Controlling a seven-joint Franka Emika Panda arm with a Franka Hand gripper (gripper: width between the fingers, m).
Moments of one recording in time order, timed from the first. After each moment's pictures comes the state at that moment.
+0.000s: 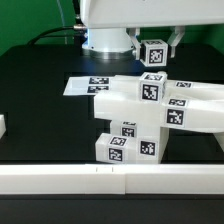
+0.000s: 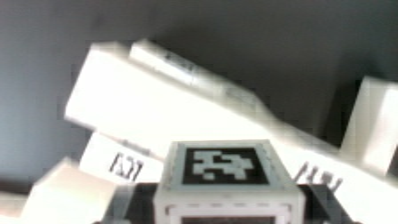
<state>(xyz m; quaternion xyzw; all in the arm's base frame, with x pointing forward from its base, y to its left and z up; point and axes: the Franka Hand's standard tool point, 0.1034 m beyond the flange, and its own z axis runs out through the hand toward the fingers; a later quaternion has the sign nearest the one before) 0.590 0.028 0.135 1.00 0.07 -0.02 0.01</state>
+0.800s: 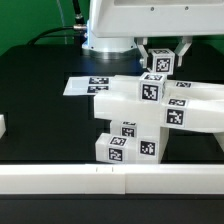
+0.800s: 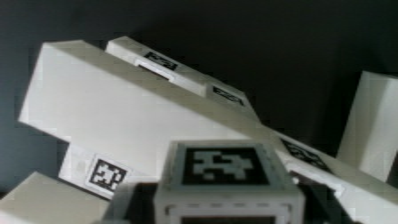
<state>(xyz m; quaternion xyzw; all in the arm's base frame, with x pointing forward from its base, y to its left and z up) 0.584 0.040 0.122 1.00 0.05 -0.01 0.01</state>
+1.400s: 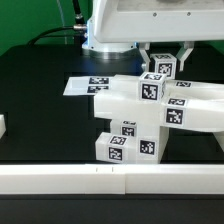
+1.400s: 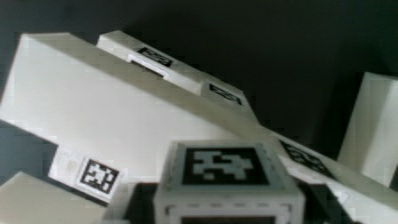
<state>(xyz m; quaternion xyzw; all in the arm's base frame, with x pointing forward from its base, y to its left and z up) 0.583 0.042 0.113 1.00 0.06 -0.01 0.01</state>
